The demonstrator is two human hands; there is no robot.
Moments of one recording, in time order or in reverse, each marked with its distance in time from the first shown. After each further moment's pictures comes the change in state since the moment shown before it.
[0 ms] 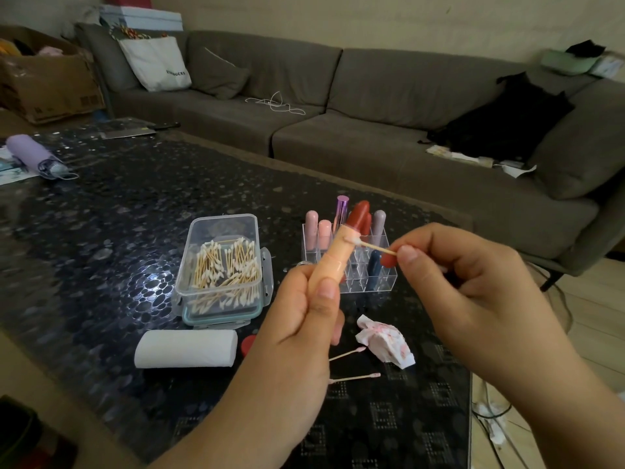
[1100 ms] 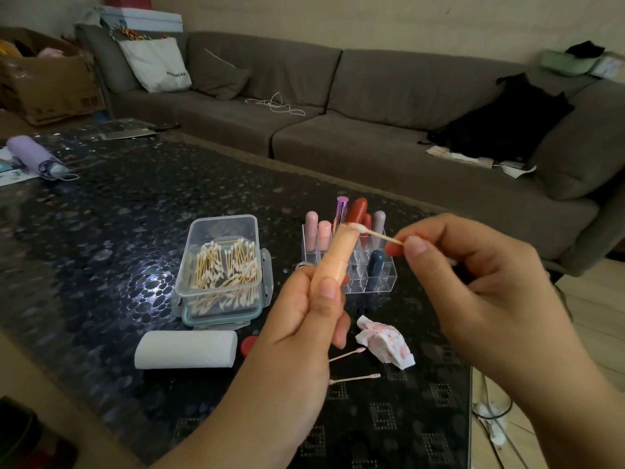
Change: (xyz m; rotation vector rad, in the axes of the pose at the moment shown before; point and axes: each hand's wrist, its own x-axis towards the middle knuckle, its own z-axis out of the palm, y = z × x) left_hand 0.001 -0.002 0.001 -0.063 -0.004 0.012; right_hand 0.001 -0.001 -0.002 -0.015 0.070 -0.089
